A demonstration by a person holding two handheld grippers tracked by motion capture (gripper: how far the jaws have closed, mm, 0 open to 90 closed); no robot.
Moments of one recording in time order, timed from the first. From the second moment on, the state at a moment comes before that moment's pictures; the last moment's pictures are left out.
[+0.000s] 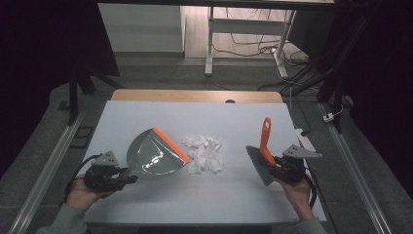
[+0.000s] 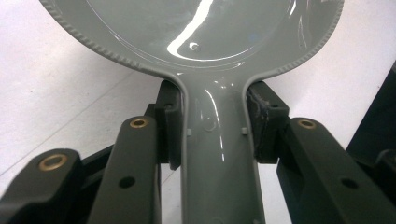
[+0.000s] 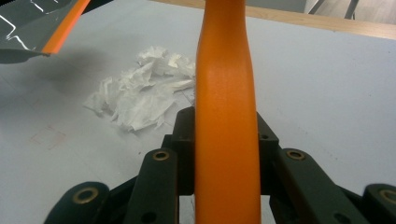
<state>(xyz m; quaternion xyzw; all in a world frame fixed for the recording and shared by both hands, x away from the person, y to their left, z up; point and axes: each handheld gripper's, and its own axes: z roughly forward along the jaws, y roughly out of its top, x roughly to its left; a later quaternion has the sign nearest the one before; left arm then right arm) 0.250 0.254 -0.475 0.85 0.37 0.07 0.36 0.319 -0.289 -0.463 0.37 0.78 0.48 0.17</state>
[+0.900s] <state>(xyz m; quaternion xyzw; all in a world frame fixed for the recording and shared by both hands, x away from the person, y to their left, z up) 0.232 0.251 -0.488 0.87 0.35 0.05 0.34 0.346 -0.252 -0.462 0.36 0.79 0.47 0.16</state>
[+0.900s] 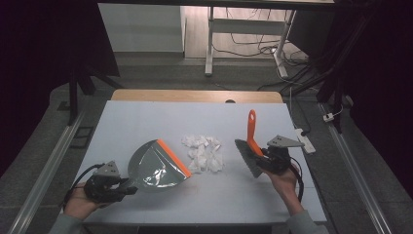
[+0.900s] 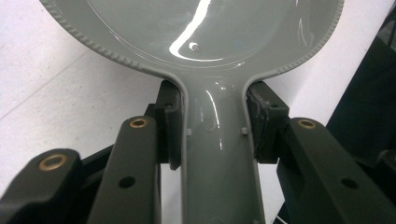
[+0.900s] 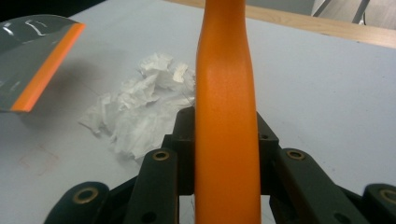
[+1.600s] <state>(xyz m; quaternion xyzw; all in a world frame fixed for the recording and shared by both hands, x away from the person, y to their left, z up) 0.239 0.234 -0.506 0.89 0.33 0.02 0.31 0.404 -0.205 -0.457 0.38 0.80 0.44 0.16</state>
